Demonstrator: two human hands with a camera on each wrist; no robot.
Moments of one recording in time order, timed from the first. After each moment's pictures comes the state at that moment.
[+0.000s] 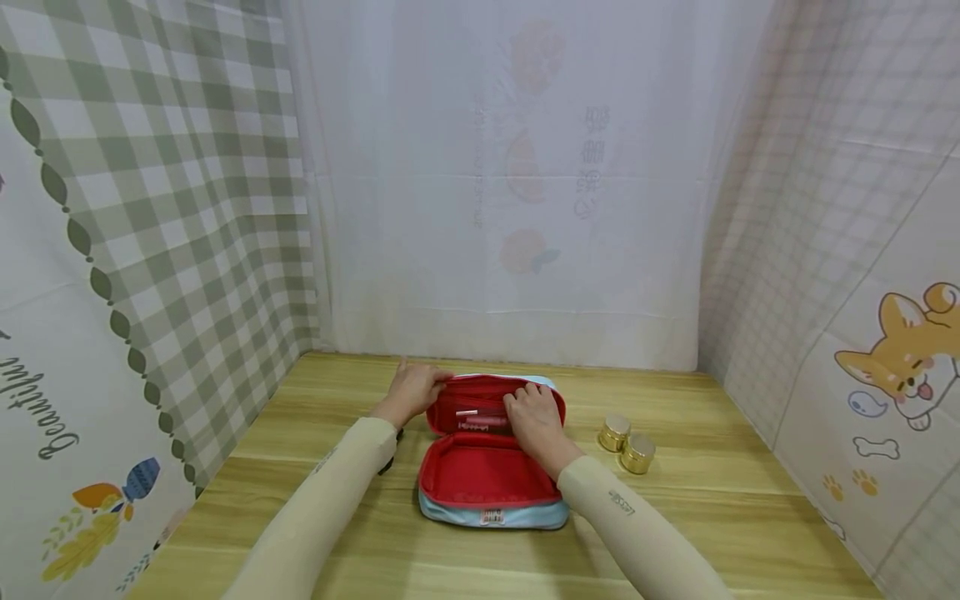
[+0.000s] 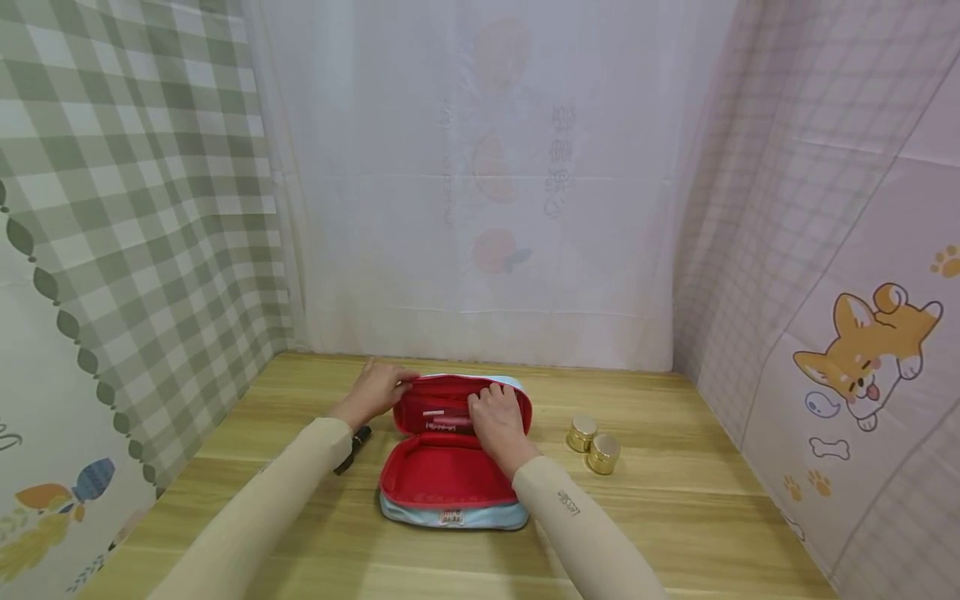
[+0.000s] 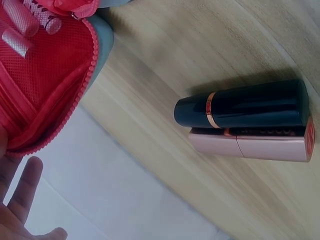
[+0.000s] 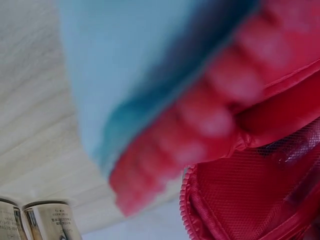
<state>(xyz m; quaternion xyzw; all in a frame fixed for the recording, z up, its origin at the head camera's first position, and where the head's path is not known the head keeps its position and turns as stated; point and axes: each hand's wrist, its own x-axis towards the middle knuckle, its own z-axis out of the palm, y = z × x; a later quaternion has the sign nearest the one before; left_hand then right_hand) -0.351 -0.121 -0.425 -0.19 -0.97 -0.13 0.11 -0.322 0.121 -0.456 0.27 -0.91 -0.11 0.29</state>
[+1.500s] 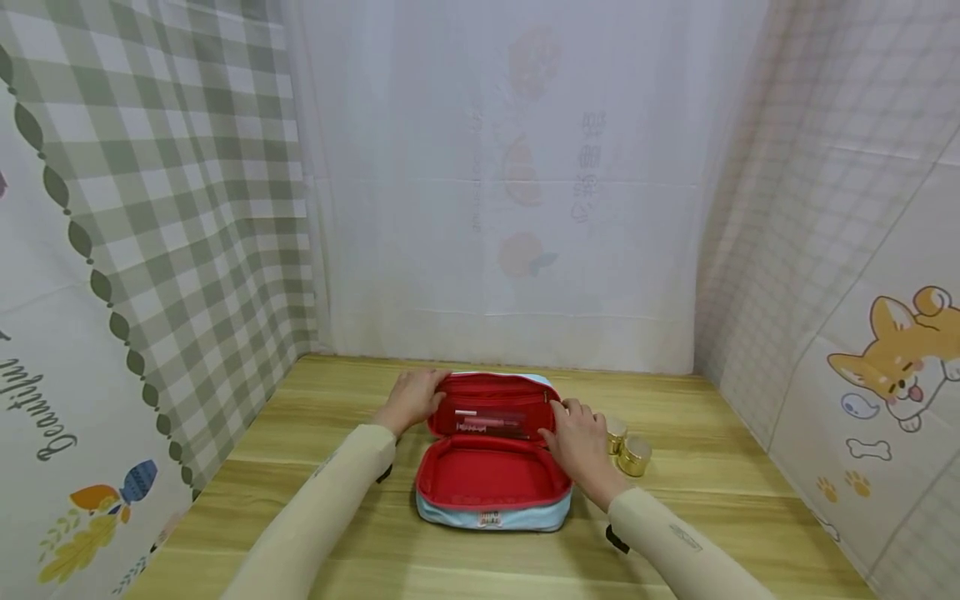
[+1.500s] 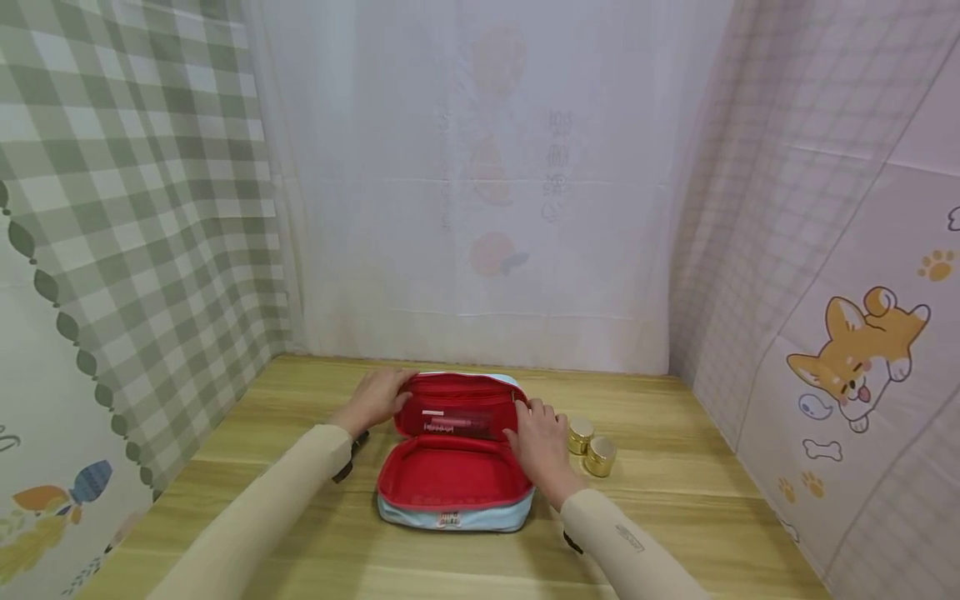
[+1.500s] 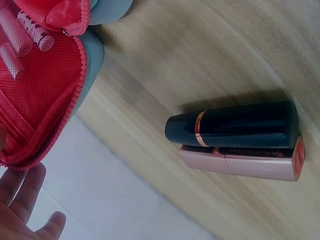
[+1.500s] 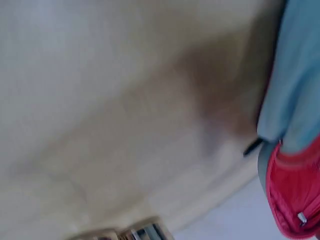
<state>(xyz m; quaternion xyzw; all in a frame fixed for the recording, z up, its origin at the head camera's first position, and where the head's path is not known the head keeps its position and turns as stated) -0.348 -0.118 -0.434 -0.21 -0.96 -0.11 0.12 -0.292 0.182 -0.467 0.14 -0.95 0.05 0.26</state>
